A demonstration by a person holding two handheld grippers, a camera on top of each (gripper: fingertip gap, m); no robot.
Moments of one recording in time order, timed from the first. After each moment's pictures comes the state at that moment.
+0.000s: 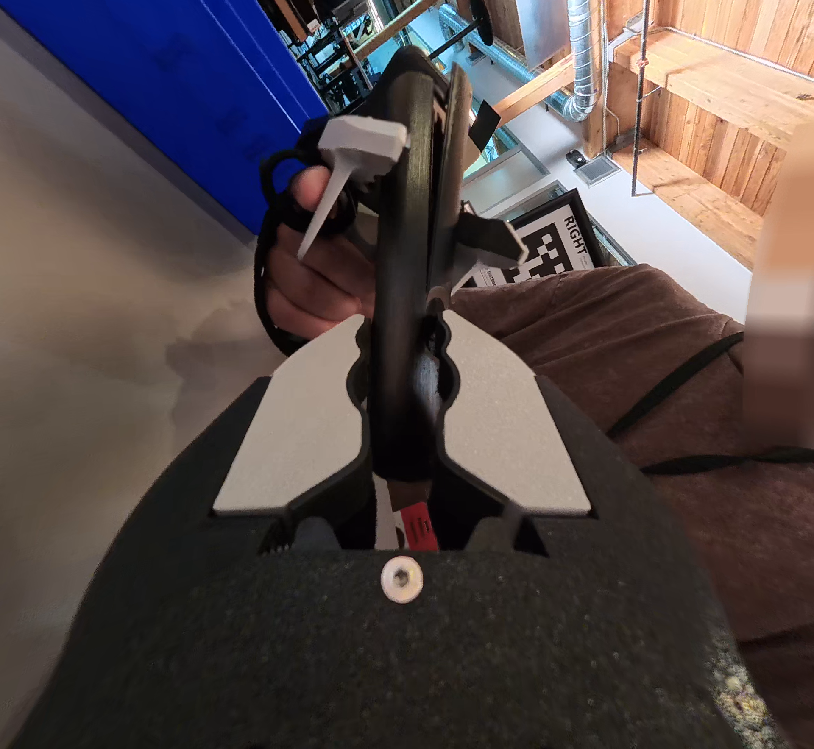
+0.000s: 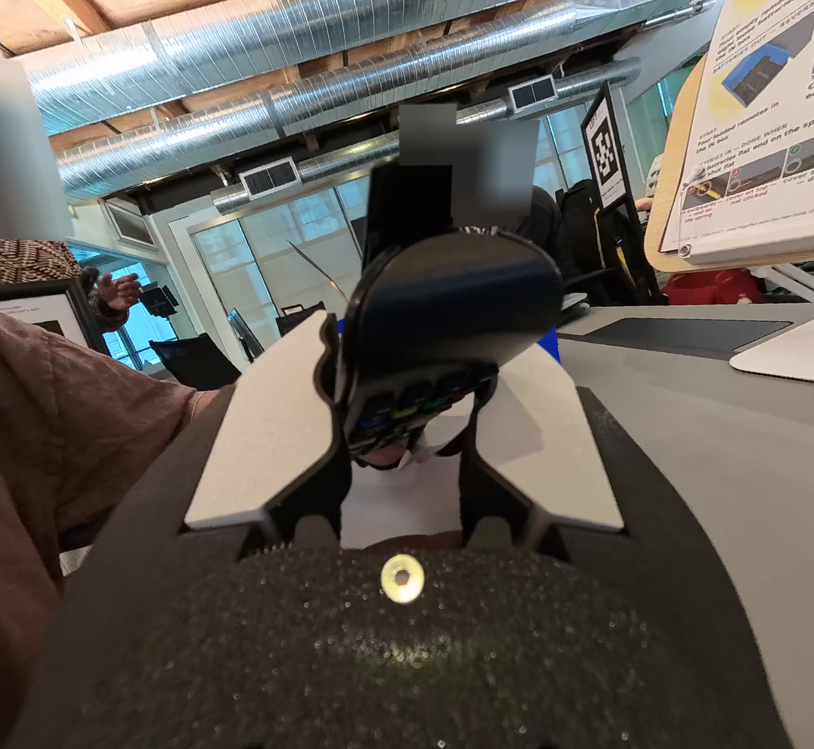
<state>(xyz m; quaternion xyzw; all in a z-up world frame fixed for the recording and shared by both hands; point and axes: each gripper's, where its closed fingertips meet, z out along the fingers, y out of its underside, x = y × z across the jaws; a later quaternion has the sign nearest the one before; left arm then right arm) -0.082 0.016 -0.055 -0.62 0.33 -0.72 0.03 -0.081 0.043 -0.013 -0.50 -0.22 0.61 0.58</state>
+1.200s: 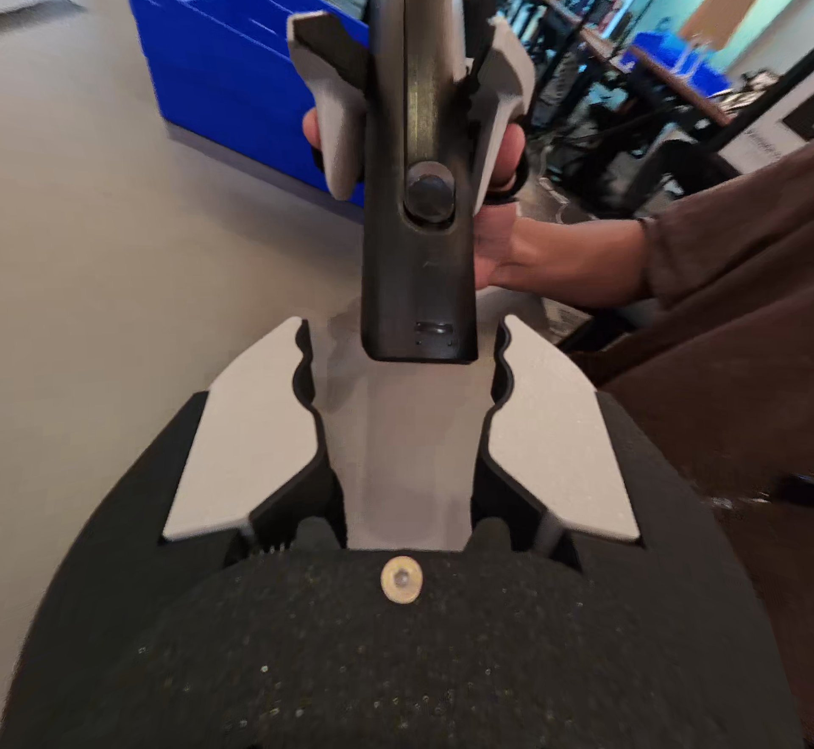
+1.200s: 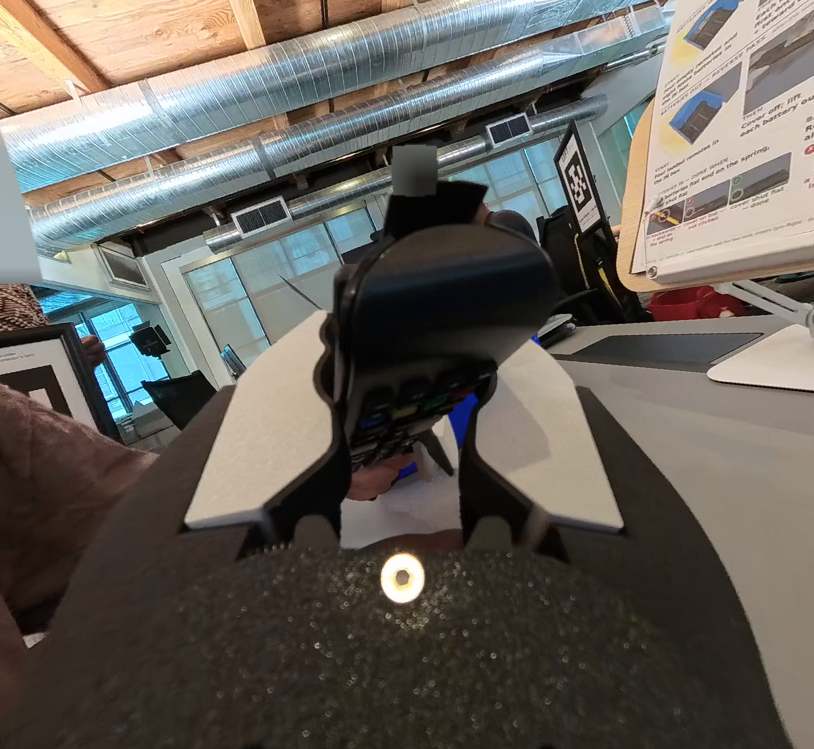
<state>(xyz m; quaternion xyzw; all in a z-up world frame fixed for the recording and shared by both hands) -0.098 0.011 -0.081 -0.66 0.47 -0.51 0.29 -0.066 0.051 -0.003 -0.49 -0.18 0.61 0.59</state>
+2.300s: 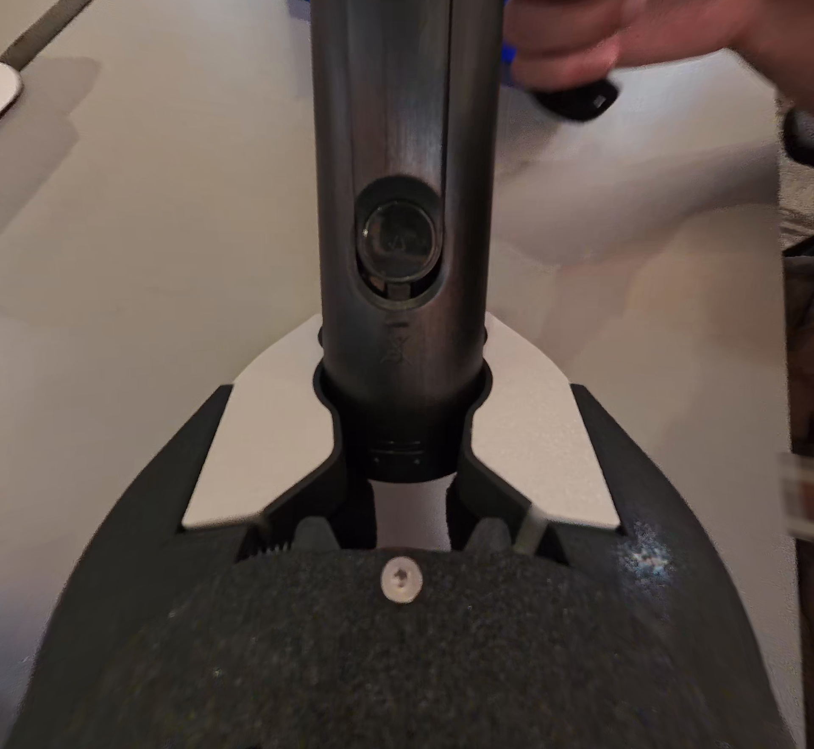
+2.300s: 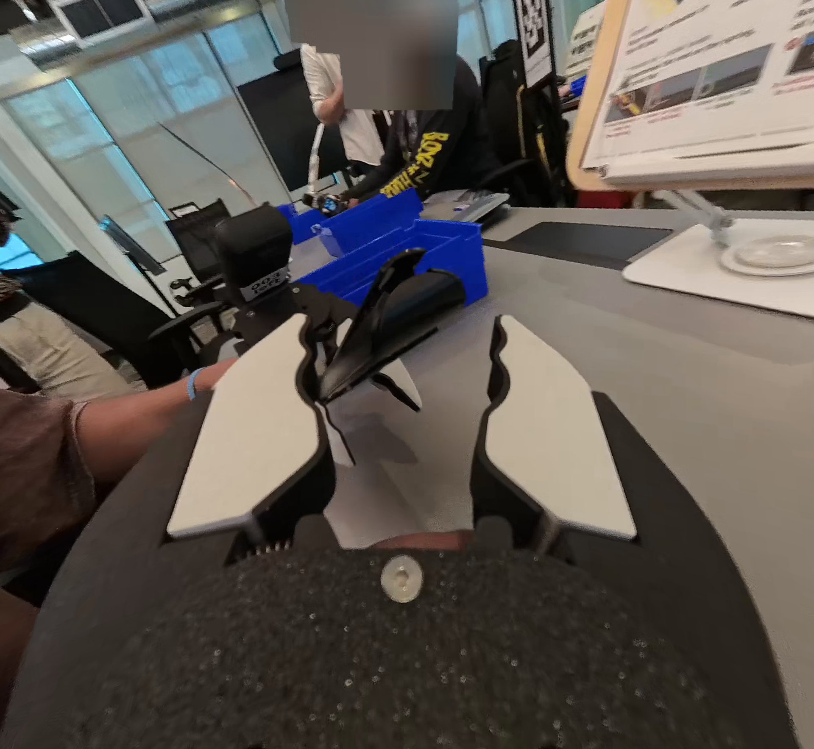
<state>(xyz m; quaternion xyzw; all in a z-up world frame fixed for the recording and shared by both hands) -0.130 0.029 -0.134 -0.73 0.53 -0.28 0.34 -0.075 0.060 -0.026 -0.64 -0.25 0.49 0.53</state>
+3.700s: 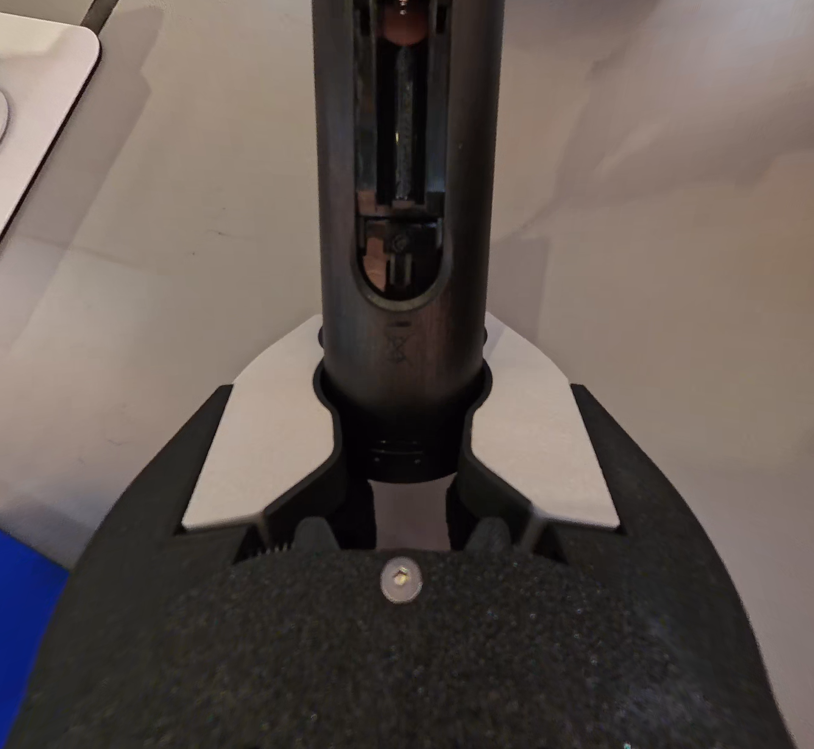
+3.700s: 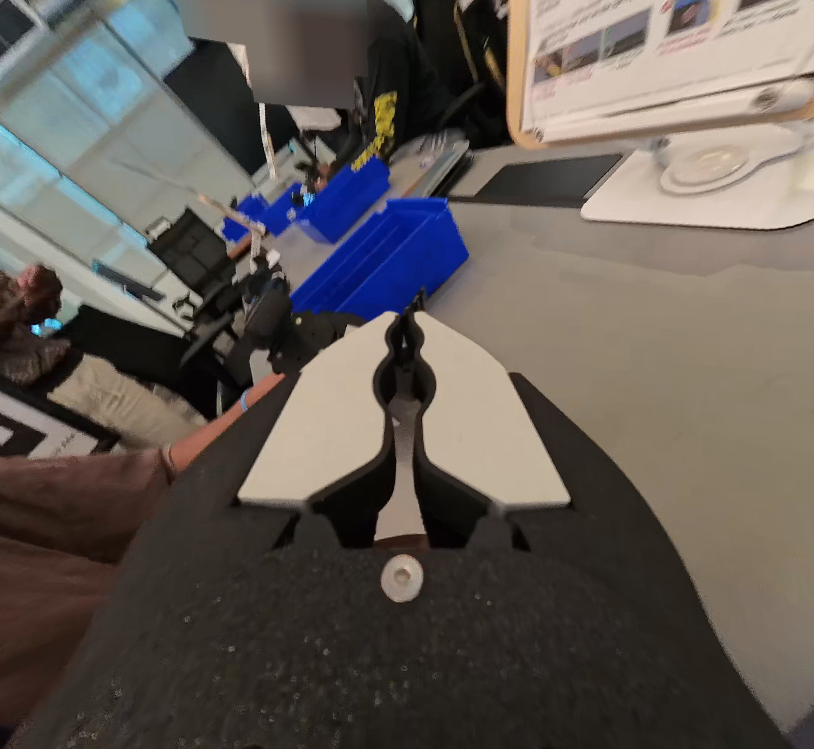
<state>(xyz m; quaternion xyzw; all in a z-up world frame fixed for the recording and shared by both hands) -0.161 0.038 -0.146 -0.74 0.55 -0.16 0.35 -0.021 0.063 0.020 -0.73 -0.17 0.49 0.44</state>
